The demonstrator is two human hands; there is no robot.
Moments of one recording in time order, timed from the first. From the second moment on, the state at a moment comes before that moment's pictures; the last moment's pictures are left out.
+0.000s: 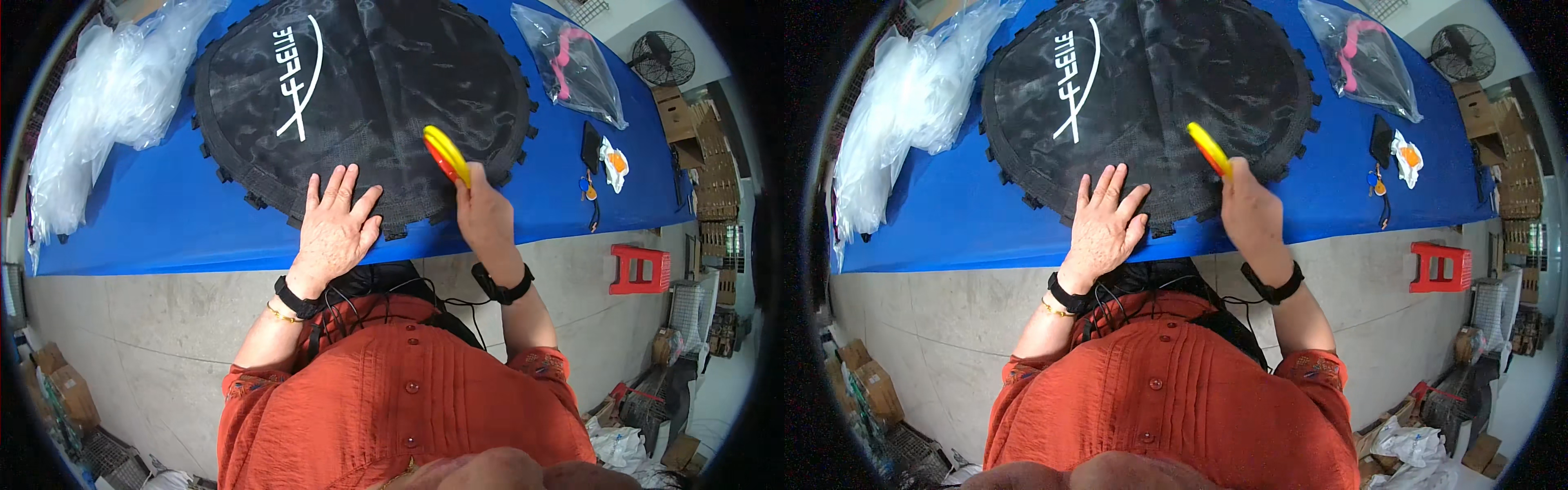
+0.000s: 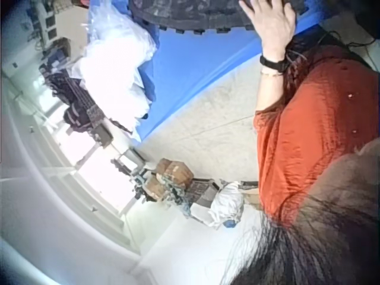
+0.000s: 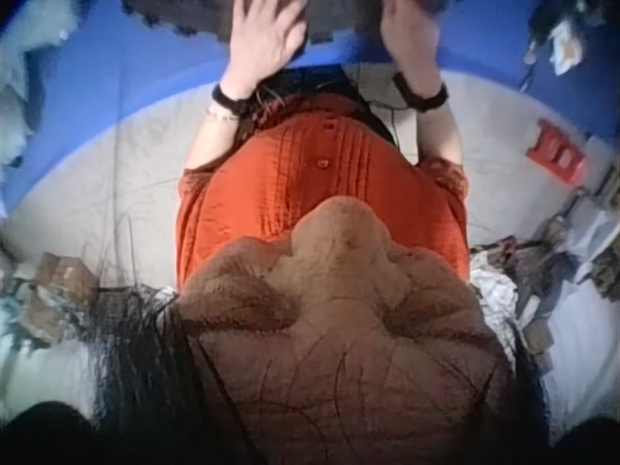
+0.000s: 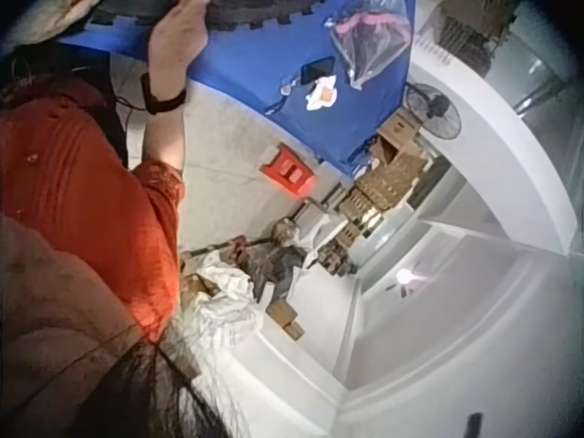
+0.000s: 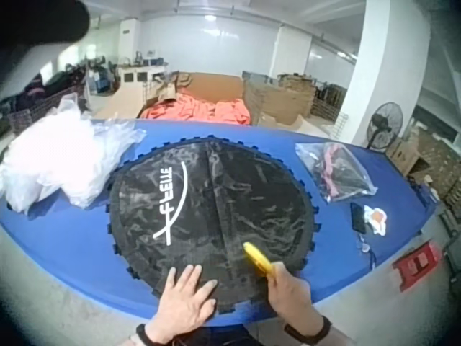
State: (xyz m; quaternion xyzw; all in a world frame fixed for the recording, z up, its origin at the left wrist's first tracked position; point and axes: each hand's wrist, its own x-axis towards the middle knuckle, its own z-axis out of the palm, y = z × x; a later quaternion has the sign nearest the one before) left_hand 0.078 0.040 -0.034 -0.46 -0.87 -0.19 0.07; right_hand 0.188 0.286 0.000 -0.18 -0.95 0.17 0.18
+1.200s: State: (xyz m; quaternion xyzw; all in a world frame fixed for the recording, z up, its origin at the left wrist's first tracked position) left_hand 0.079 0.041 -0.030 -0.46 -0.87 -0.17 0.08; right_hand 0.176 0.307 -0.004 -0.25 -0.94 0.17 0.18
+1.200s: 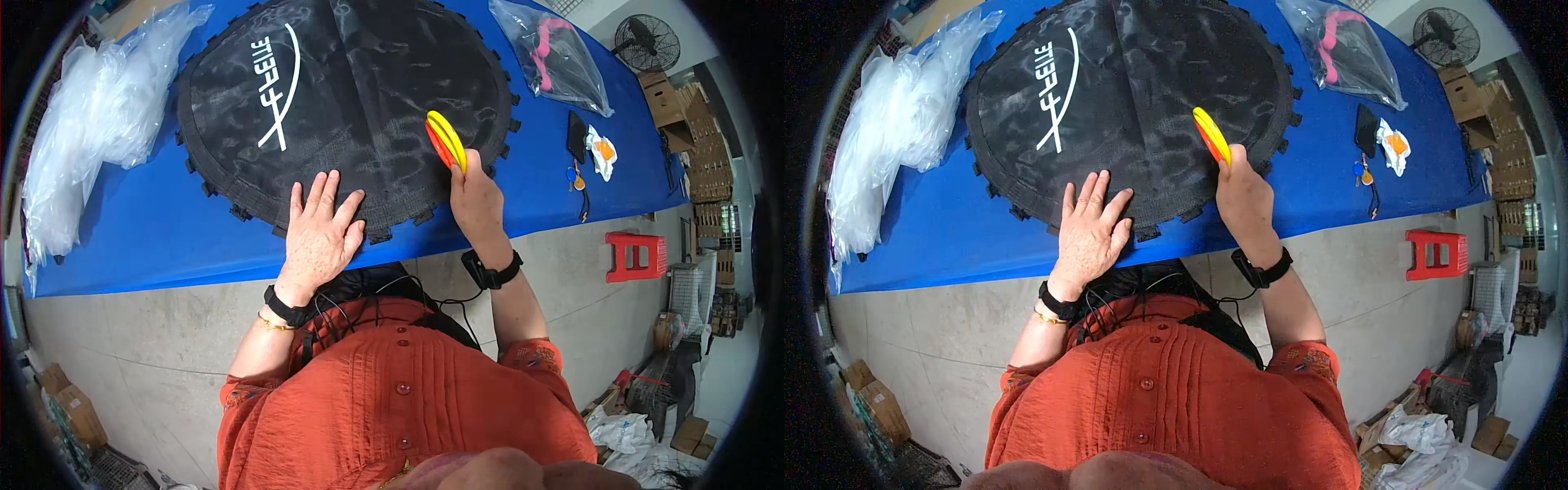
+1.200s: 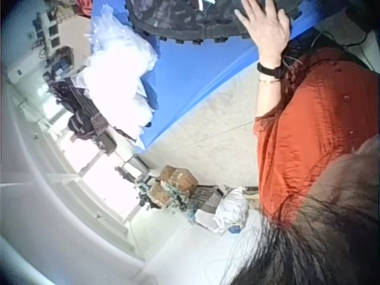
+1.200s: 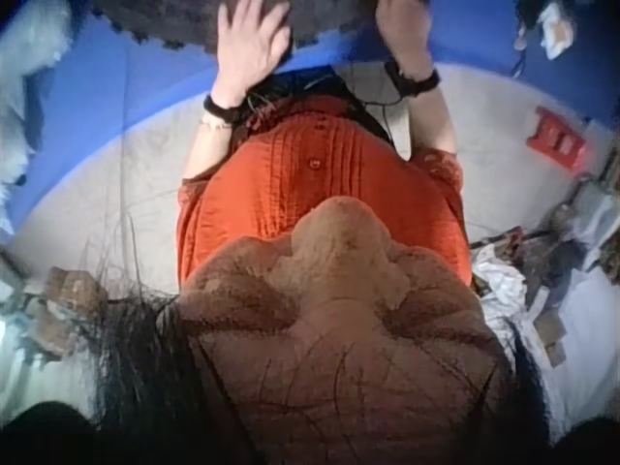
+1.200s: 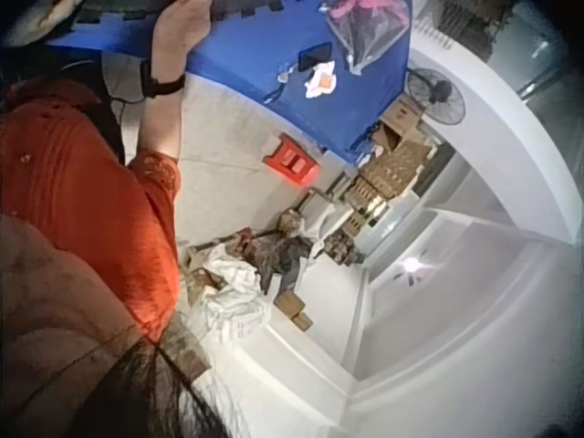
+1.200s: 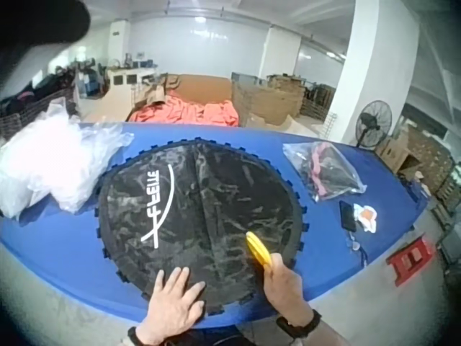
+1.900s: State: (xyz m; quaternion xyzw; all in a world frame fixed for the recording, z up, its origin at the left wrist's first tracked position) left_hand 0.078 0.041 -0.033 -0.46 -0.87 -0.18 0.09; right_hand 0.176 0.271 -0.002 -0.16 -0.95 0.20 0.20
